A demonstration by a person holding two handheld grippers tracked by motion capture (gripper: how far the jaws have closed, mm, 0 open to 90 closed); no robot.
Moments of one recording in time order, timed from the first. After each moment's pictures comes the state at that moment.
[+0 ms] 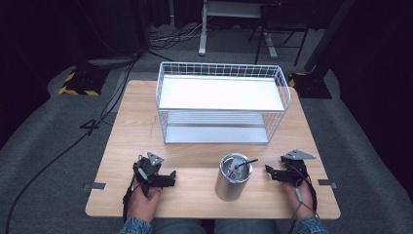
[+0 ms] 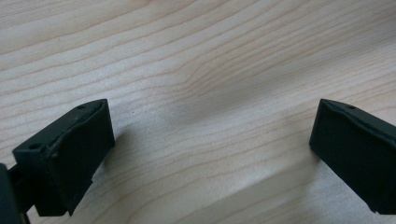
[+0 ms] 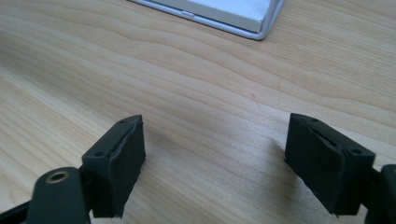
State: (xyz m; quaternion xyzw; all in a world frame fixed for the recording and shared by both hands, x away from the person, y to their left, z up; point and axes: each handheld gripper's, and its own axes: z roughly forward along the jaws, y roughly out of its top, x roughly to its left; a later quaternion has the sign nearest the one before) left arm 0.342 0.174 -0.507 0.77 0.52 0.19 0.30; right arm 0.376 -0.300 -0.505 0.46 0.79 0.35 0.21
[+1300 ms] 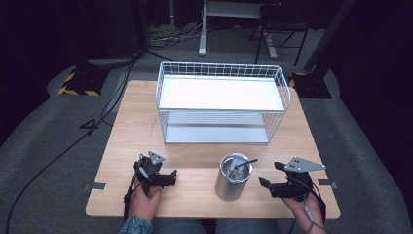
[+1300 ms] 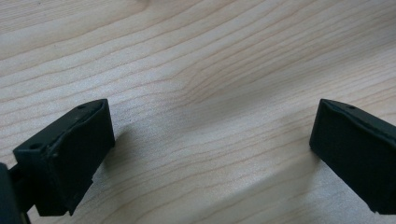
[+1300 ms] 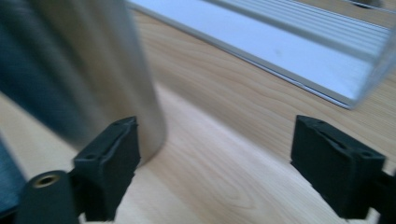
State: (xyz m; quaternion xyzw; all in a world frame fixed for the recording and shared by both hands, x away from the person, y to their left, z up) left arm 0.344 0.173 -0.507 0.77 0.52 0.19 0.30; right arm 0.308 -0.262 -0.425 0.36 0.82 0.42 0.16
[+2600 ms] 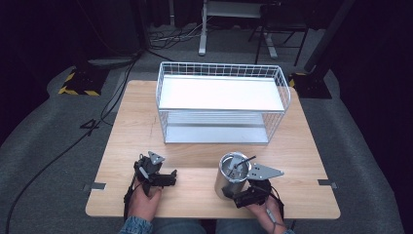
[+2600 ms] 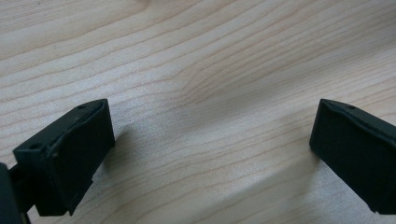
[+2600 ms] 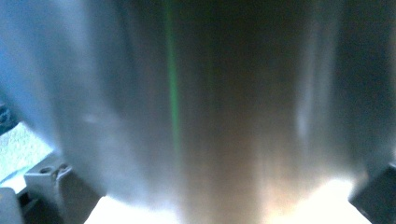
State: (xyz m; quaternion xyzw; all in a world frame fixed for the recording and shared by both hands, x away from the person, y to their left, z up) left arm 0.344 0.173 -0.507 0.77 0.52 0.19 0.30; right arm 0.314 -0.174 -0.474 0.27 0.81 0.51 0.11
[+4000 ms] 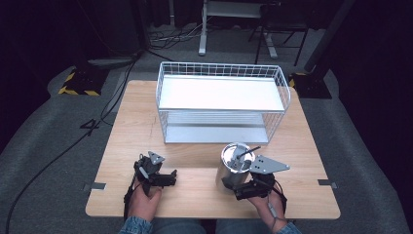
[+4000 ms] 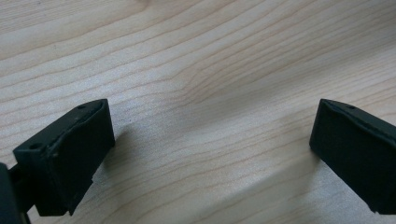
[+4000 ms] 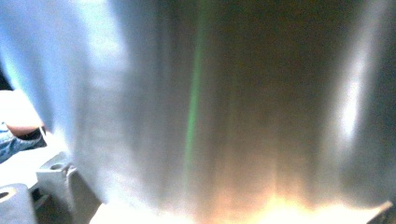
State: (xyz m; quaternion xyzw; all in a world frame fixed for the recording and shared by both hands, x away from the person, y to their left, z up) left arm 0.344 0.173 -0.507 0.77 0.52 0.19 0.30; right arm 0.314 -0.169 -0.426 0.26 0.80 0.52 0.15
